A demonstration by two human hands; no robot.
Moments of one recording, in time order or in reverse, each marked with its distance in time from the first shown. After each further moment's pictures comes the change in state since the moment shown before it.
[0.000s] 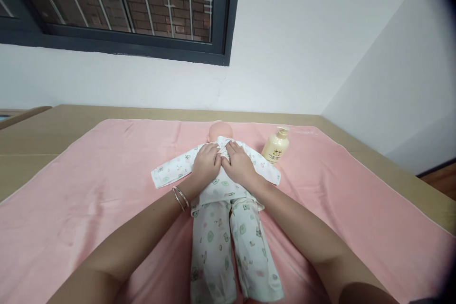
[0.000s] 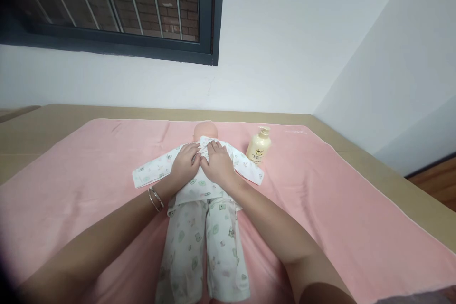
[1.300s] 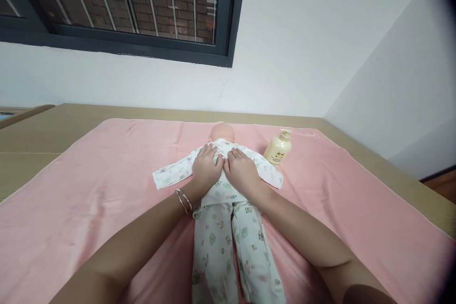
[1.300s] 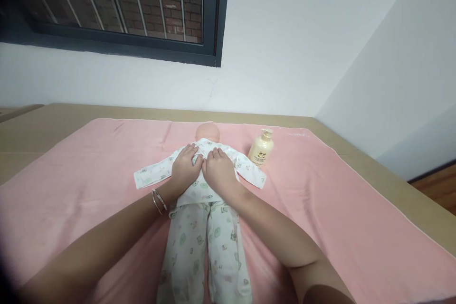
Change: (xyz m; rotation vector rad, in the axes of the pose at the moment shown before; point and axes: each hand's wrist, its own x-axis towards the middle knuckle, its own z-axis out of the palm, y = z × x) left_hand -0.008 0.005 0.003 0.107 0.011 -0.249; right_hand -0.011 -0.018 -0.006 -0.226 0.012 -0.047
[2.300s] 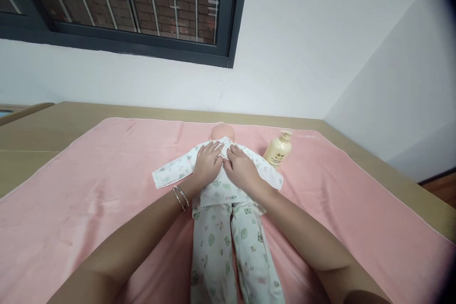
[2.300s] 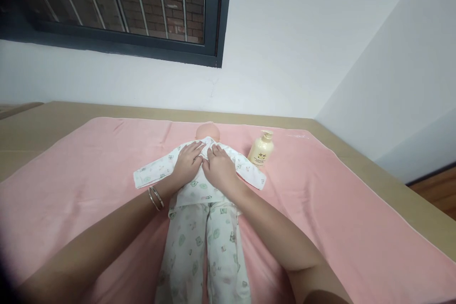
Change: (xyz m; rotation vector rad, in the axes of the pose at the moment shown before) left_hand 0.013 -0.009 -0.001 -0.051 -0.216 0.118; right_hand 0.008 0.009 0.000 0.166 -0.069 0.016
